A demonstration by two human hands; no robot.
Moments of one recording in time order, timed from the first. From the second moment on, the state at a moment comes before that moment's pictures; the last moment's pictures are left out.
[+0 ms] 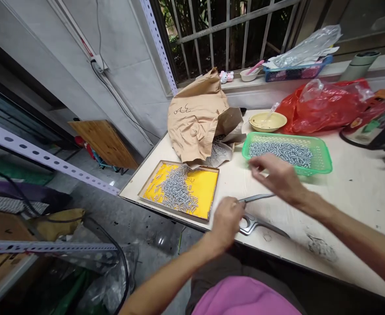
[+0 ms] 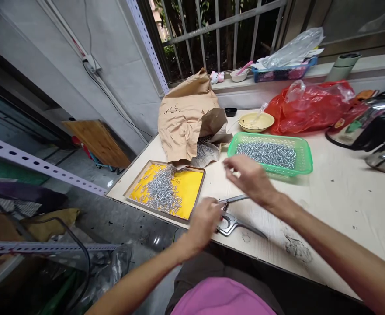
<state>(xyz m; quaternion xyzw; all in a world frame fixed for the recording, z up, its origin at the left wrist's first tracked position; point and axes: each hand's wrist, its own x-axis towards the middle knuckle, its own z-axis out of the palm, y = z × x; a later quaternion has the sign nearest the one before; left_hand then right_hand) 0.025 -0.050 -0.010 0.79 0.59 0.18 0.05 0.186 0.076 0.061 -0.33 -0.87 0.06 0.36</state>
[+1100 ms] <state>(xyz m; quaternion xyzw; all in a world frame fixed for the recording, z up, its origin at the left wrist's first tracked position) 0.022 -0.030 -0.009 0.44 0.68 0.23 0.54 0.255 -0.023 -0.023 -0.46 -0.87 0.16 0.05</state>
